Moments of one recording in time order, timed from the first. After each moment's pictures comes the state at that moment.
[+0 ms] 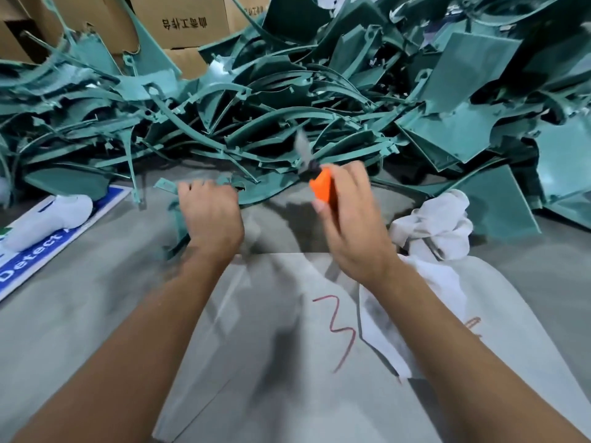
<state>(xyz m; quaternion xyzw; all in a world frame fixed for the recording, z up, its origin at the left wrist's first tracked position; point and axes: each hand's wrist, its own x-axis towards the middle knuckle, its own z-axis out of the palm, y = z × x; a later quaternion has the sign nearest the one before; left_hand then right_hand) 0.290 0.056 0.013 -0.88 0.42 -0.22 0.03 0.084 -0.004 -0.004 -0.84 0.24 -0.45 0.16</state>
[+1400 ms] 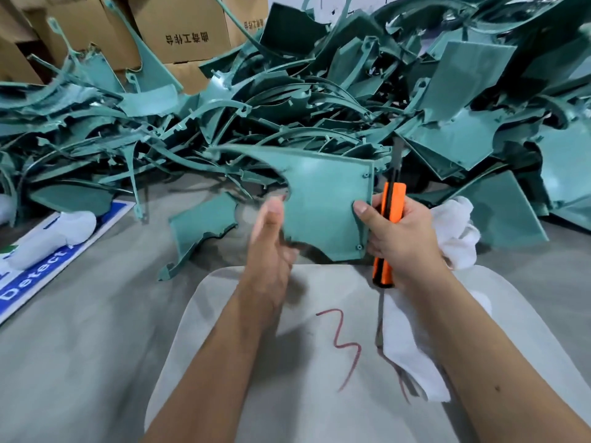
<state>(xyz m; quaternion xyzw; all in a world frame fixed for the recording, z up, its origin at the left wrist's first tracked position) 0.208 0.067 -0.018 -0.44 0.33 0.37 -0.75 0.054 -0.034 -0.019 -0.53 0.33 -0.51 0.60</state>
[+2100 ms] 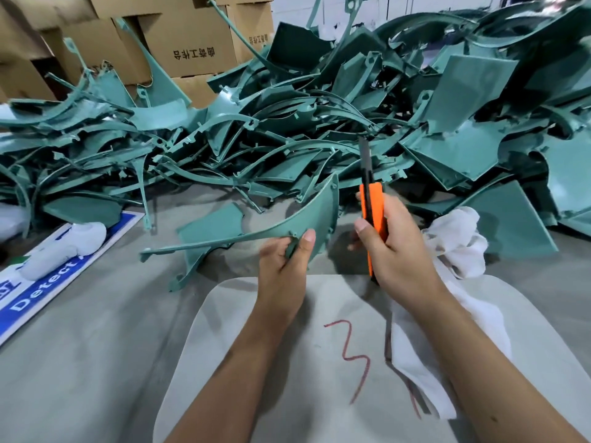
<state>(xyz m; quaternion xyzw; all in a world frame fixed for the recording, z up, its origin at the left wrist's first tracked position) 0.204 0.068 -0.029 -0.60 0.46 0.12 -0.65 0.053 -0.015 -0.010 -0.76 0.30 -0.47 0.34</state>
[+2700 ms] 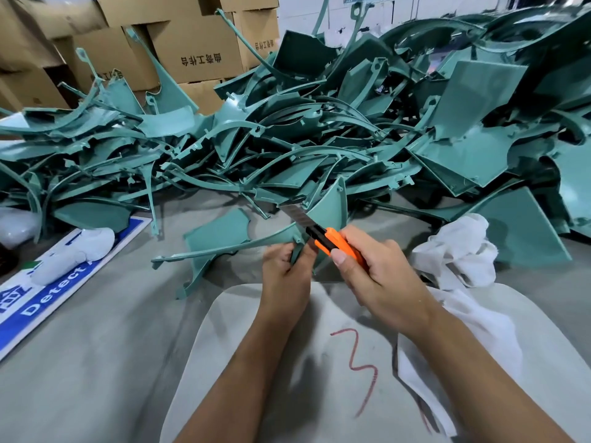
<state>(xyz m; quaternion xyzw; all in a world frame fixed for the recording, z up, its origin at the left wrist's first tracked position) 0.211 0.062 -0.034 -0.56 0.46 0.11 -0.68 0.058 -0.001 -0.015 -0.85 0.17 -0.39 0.31</state>
